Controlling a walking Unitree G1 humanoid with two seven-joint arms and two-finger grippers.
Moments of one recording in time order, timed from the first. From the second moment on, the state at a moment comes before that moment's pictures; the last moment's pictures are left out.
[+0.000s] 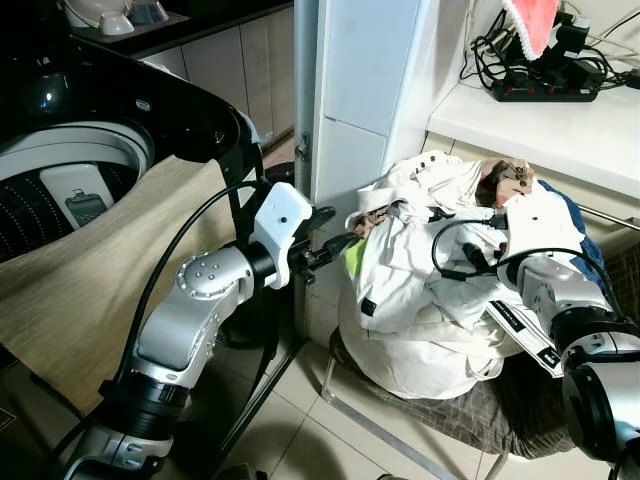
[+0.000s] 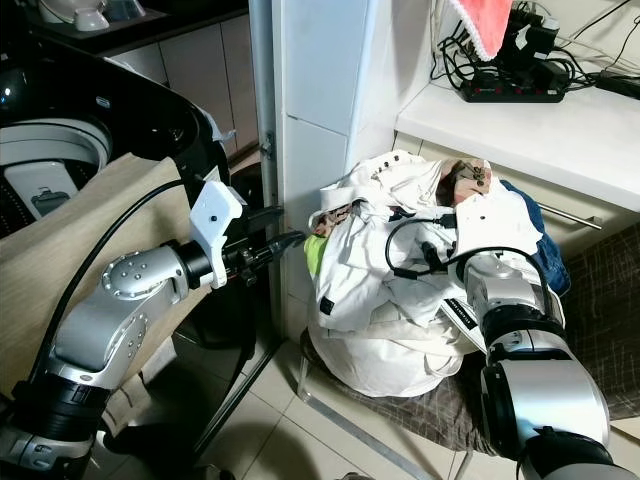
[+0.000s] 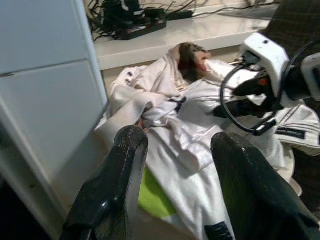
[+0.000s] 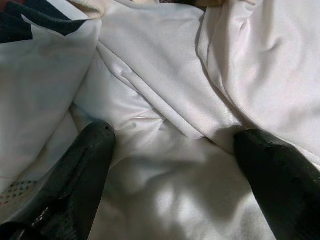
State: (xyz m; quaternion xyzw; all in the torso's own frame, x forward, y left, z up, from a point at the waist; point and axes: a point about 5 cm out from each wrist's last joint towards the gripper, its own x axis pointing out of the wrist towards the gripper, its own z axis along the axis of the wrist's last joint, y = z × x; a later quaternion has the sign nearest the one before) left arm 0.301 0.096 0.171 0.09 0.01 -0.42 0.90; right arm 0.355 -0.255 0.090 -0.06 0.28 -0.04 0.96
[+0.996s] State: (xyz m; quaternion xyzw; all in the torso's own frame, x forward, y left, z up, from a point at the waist) left arm 0.295 0.095 0.157 0.10 0.02 -0.40 0.91; right arm 0.354 -0.258 0.088 -0.06 0.24 -0.04 0.97
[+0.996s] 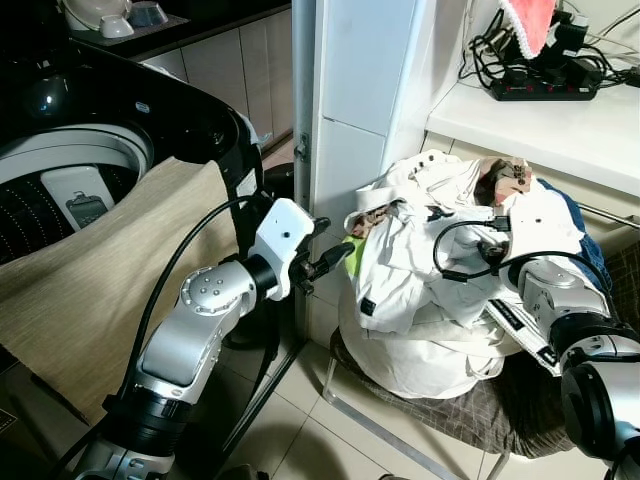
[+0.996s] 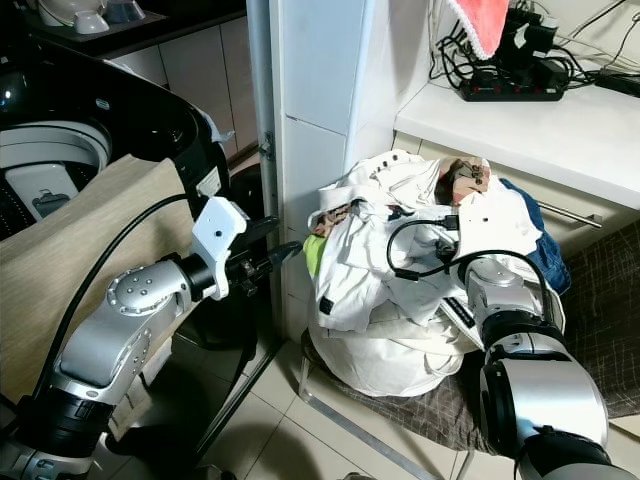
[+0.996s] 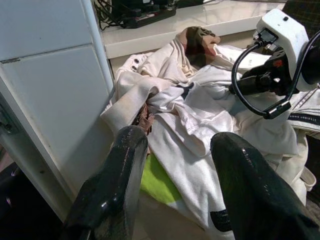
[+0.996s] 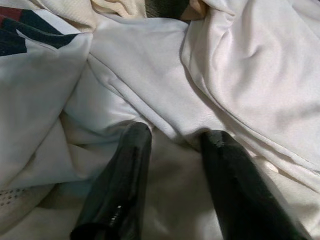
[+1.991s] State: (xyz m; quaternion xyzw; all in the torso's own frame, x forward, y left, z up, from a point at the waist) left arm 0.313 0.111 0.174 0.06 -0.06 -0.26 0.96; right arm 0.361 -0.260 0.107 -0.02 0.16 -0.06 0.98
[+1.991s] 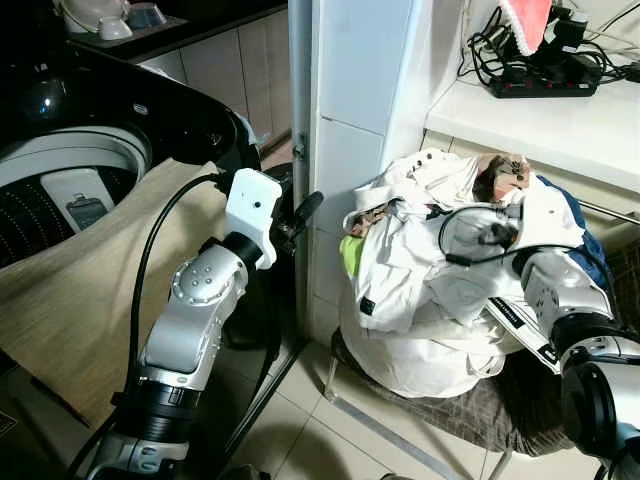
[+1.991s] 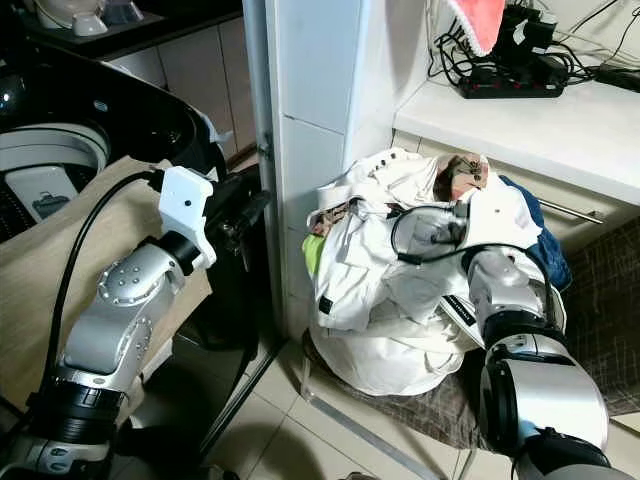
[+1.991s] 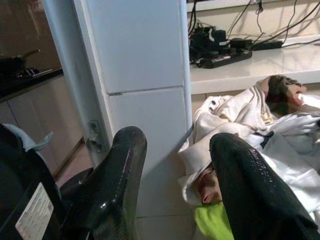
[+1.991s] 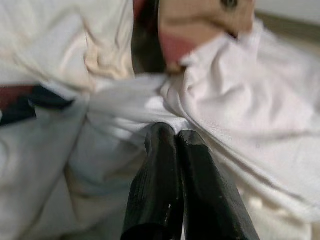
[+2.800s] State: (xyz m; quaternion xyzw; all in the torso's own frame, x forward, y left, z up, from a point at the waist) left arm 0.308 0.088 0.193 0.04 -0.11 -0.32 0.94; right arm 0.311 -0.211 0.240 0.01 -0.02 0.22 0.98
